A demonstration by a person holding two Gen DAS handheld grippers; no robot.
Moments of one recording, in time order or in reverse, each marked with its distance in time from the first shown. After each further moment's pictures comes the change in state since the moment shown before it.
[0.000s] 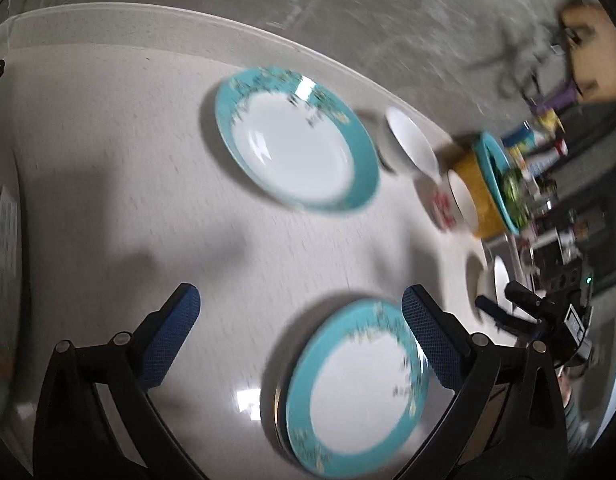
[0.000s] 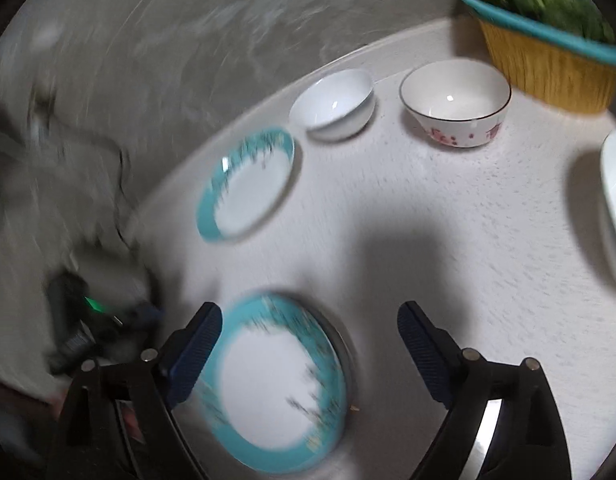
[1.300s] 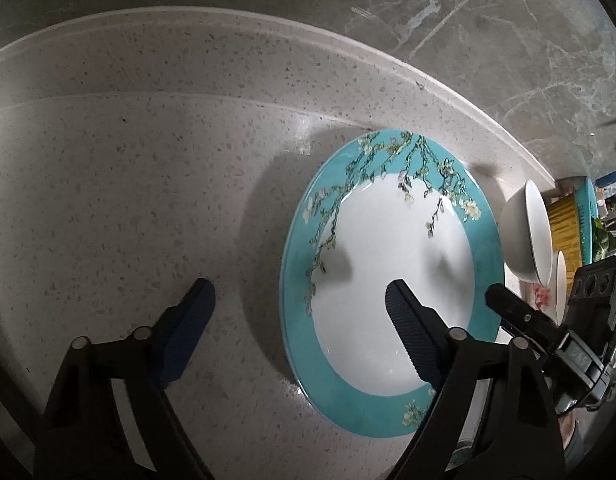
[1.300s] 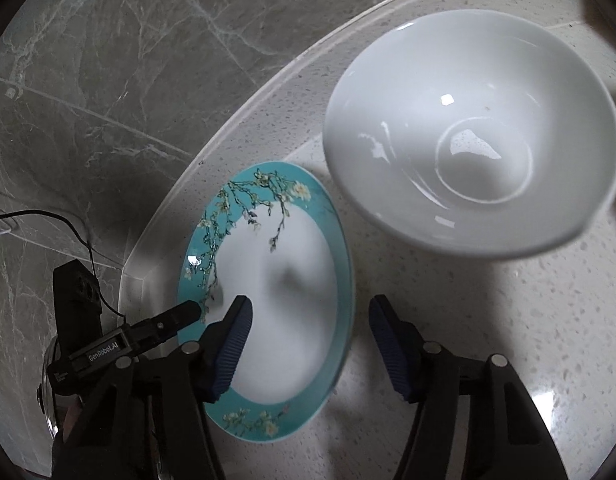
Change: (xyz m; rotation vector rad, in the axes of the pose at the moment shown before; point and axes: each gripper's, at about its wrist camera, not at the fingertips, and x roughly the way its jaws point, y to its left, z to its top) left arm 0.138 0.048 0.166 -0.001 0.131 0.201; right arm 0.199 0.040 0.106 0.009 0.091 0.018
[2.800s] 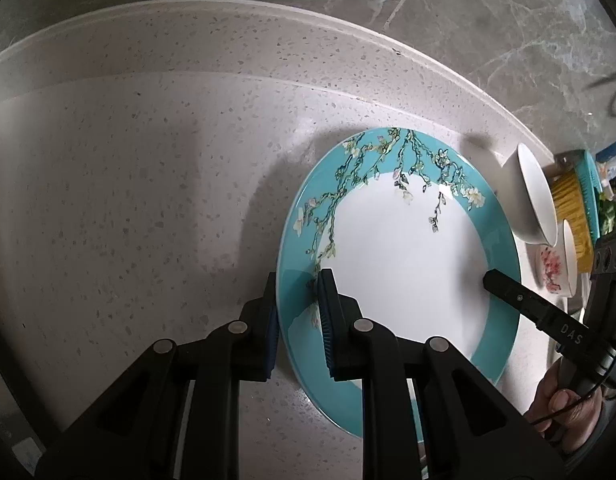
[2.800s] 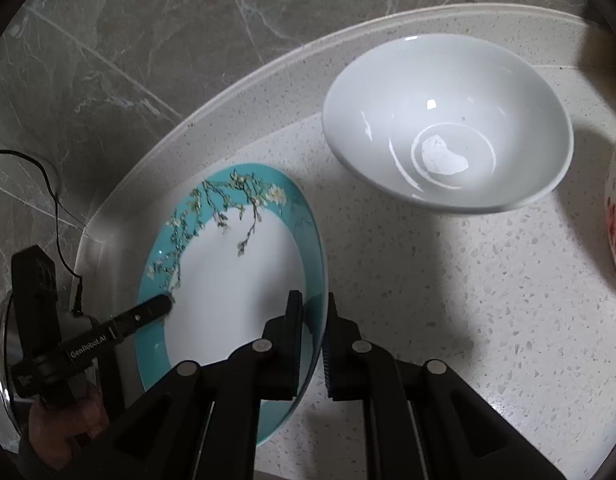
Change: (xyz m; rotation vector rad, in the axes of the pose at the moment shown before) left arm -0.003 -0.017 -0.045 0.051 -0.035 0.034; right arm -0.007 0.010 -0.009 -0.153 0.042 -0.178
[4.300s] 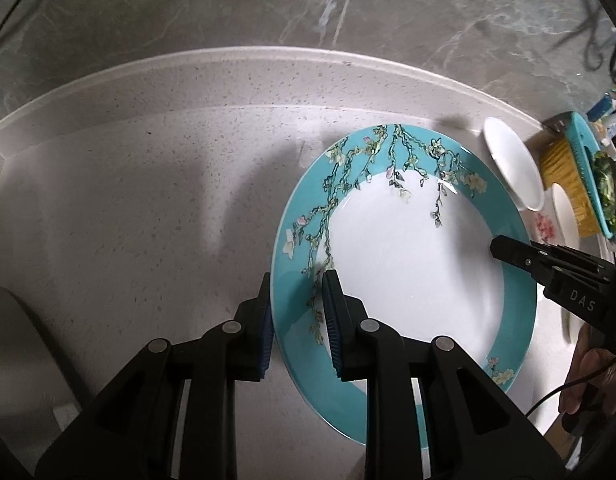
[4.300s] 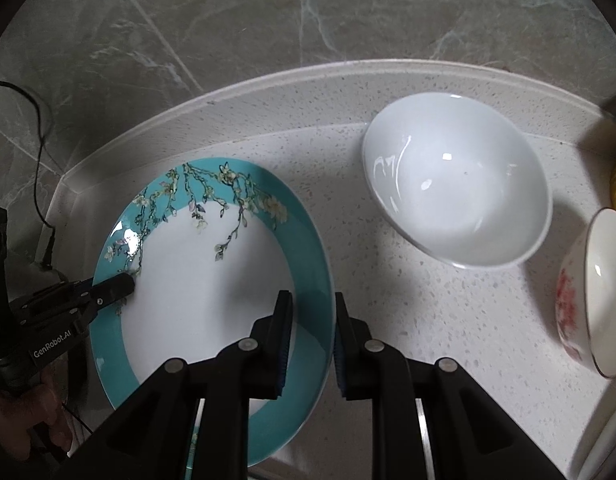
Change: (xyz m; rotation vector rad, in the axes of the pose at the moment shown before) left arm -0.055 -0.040 -0.015 0.122 -0.040 0.074; right arm -0.021 0.045 0.010 -0.195 0.047 -0.160
